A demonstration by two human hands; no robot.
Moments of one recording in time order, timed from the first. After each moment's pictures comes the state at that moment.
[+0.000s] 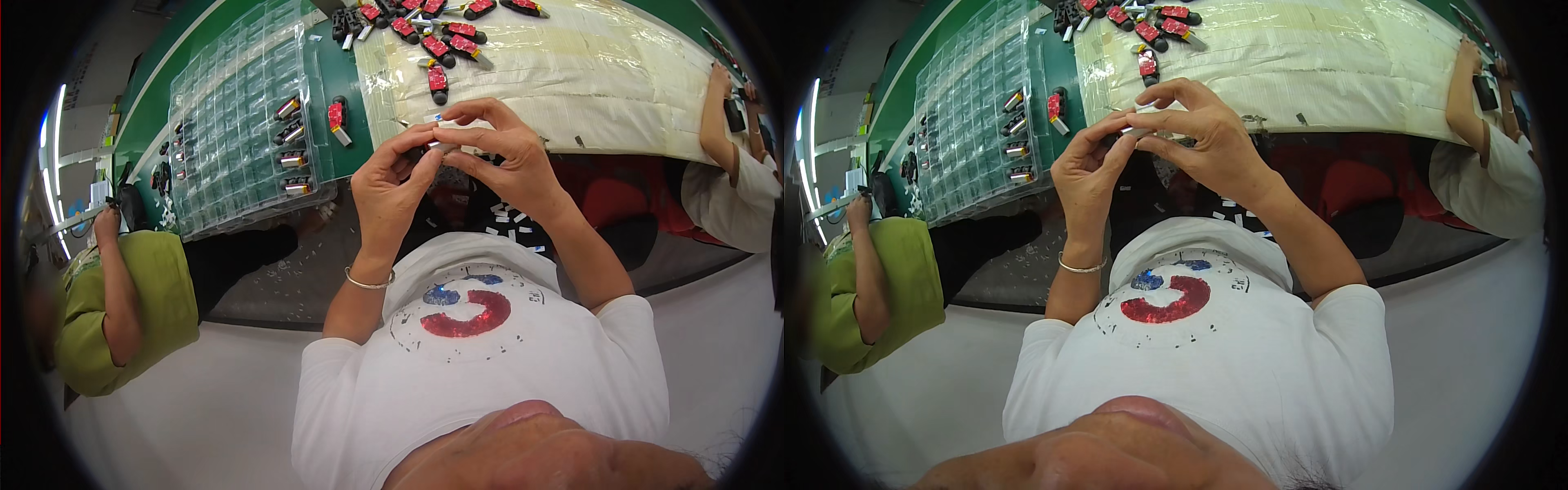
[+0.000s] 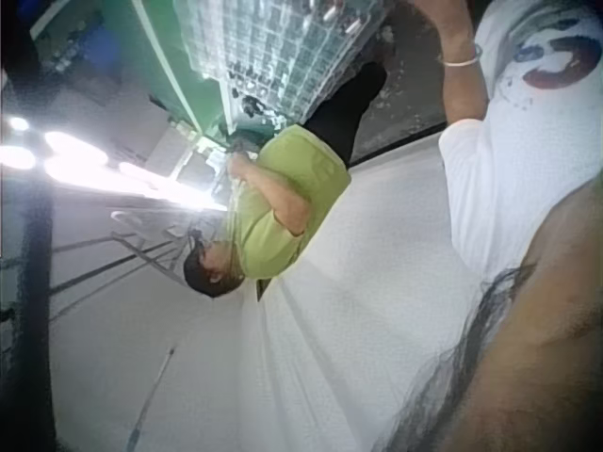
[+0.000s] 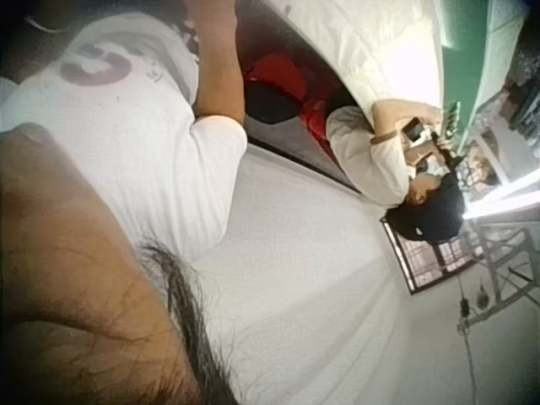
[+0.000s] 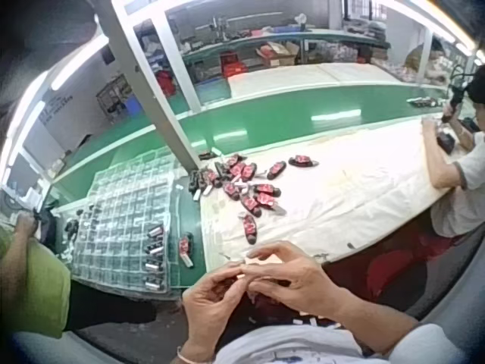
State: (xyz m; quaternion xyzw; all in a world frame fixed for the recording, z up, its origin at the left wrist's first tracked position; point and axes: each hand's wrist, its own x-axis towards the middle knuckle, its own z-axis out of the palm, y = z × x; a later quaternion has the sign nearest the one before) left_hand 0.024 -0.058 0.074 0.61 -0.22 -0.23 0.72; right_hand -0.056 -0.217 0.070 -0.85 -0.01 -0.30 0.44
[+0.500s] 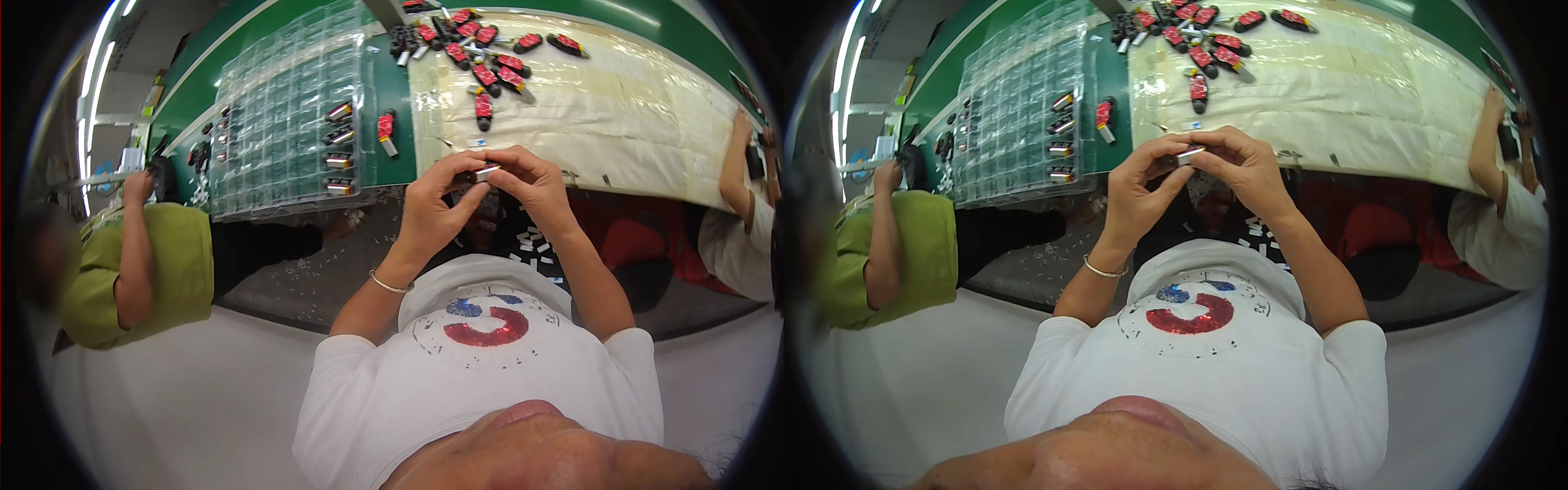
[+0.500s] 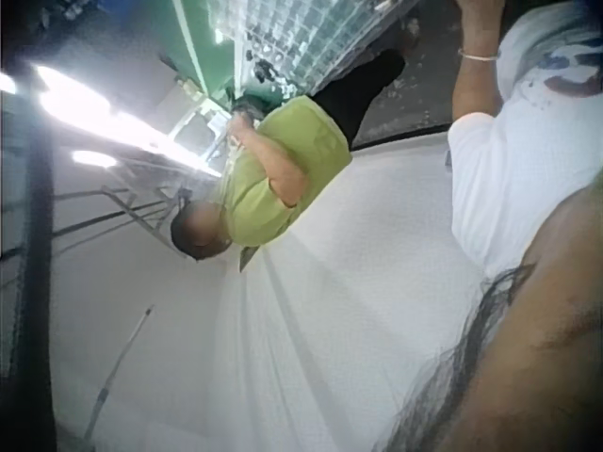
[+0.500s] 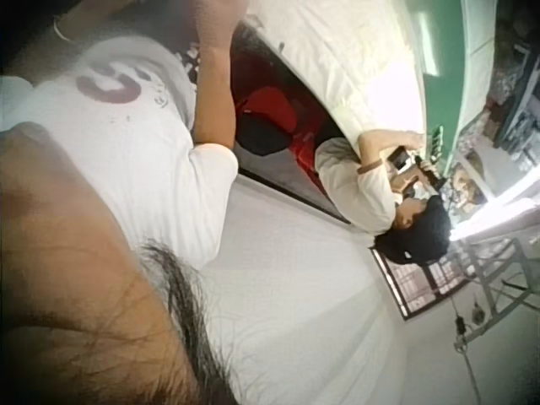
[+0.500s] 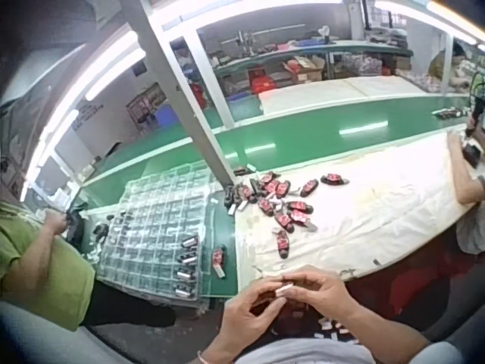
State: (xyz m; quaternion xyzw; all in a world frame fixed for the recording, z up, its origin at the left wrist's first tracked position) left_hand 0.027 -0.051 0.066 0.68 -0.34 -0.16 0.63; right_hand -0.054 -0.211 0.040 -0.60 0.08 -0.11 0.79
